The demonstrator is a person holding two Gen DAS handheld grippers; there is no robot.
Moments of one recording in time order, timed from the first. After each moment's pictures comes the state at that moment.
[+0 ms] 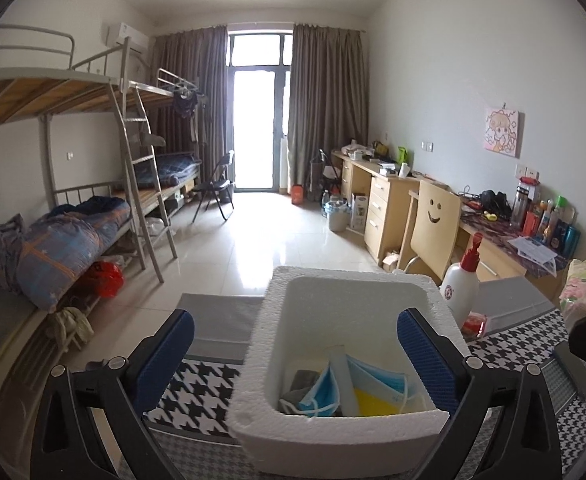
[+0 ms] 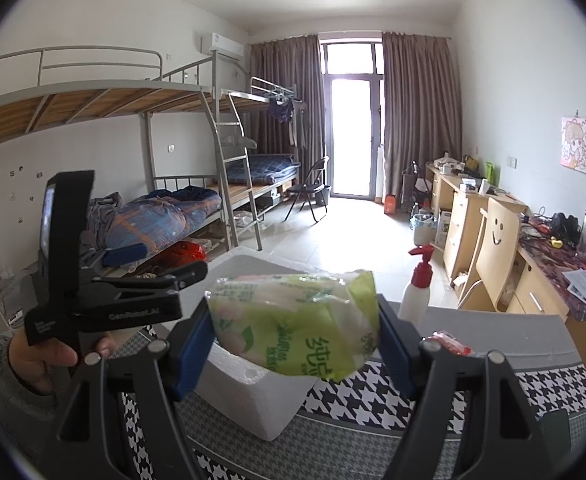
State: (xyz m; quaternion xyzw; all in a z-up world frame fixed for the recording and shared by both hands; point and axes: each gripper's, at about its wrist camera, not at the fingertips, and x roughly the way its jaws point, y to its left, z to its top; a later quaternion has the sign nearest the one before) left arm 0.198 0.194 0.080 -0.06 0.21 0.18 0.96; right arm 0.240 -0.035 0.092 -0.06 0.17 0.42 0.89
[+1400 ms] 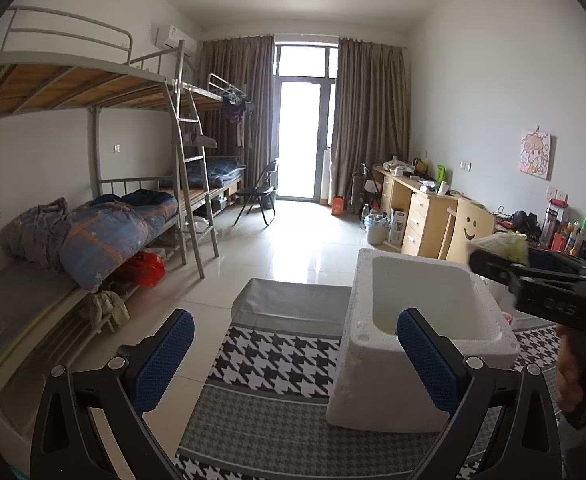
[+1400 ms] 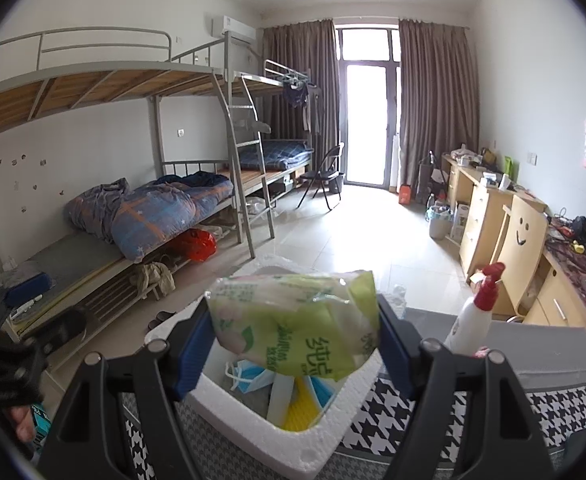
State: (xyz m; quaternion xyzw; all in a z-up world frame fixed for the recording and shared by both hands) left arm 0.112 0.220 0.071 -0.08 0.18 0.25 0.95; right arm 0.269 0.037 0.078 -0.08 0.20 0.43 0.87
